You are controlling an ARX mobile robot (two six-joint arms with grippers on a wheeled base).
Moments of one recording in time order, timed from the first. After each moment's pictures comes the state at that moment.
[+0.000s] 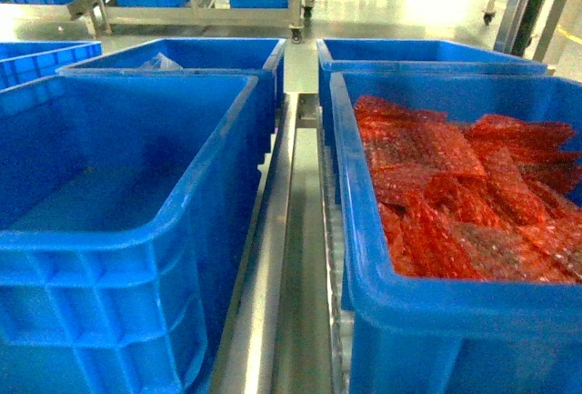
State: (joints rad) left arm -0.26 0.36 0.19 0.08 -0.53 0.04; right arm 0.00 0.01 0.01 0.00 0.00 0.00
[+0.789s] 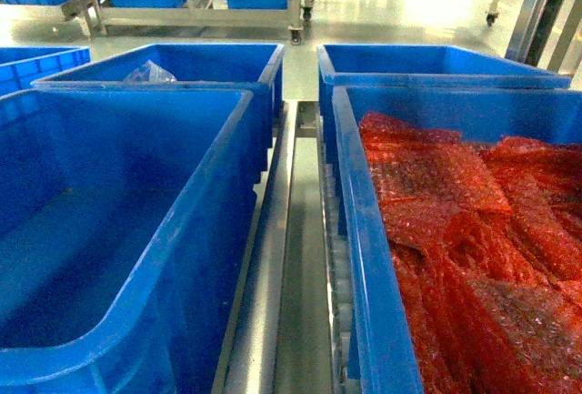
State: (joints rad) left arm -0.26 0.36 0.19 0.08 -0.53 0.04; right arm 0.00 0.01 0.01 0.00 0.00 0.00
